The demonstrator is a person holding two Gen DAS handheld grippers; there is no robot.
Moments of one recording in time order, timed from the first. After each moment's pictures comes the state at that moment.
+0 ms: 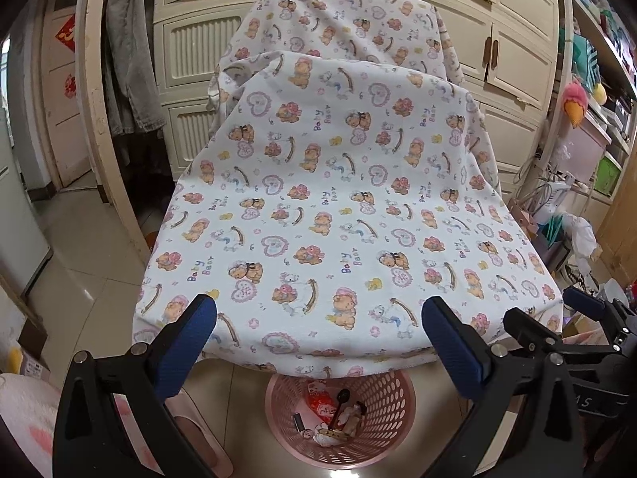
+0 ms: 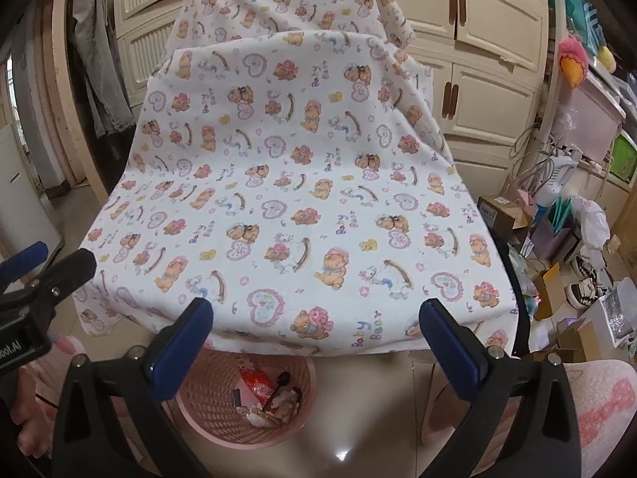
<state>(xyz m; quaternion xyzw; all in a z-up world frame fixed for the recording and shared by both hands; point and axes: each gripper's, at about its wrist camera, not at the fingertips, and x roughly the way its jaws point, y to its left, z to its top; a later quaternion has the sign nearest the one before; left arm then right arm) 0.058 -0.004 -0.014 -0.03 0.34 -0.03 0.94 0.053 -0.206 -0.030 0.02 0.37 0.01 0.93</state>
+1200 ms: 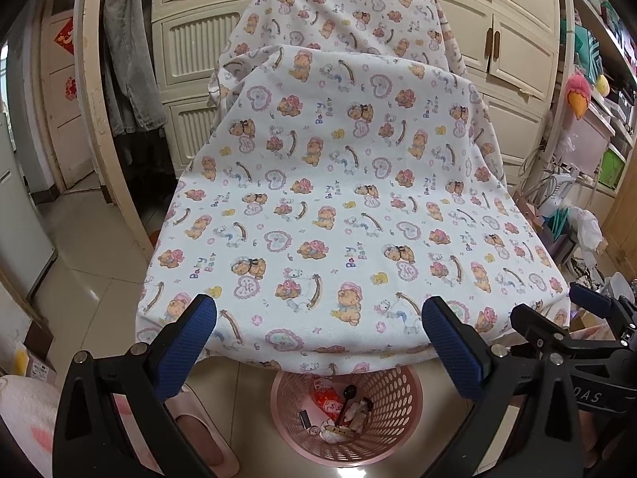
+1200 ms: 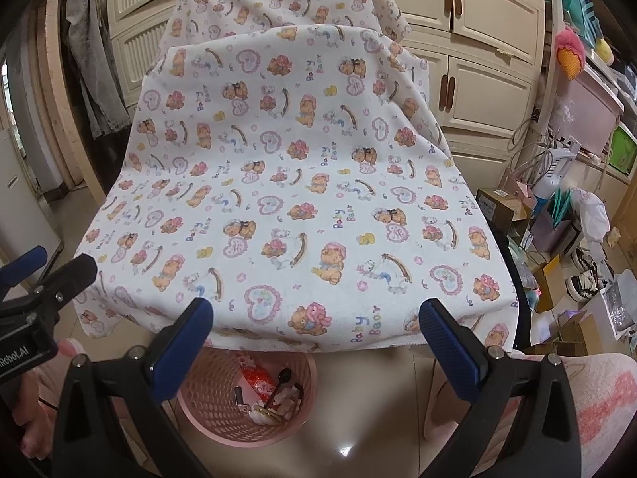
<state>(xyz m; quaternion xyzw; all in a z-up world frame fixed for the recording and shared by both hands) 0.061 -0.006 -0.019 -0.01 0.35 -0.03 0.94 0.055 -0.206 -0.033 0.03 0.38 0.01 0.92</state>
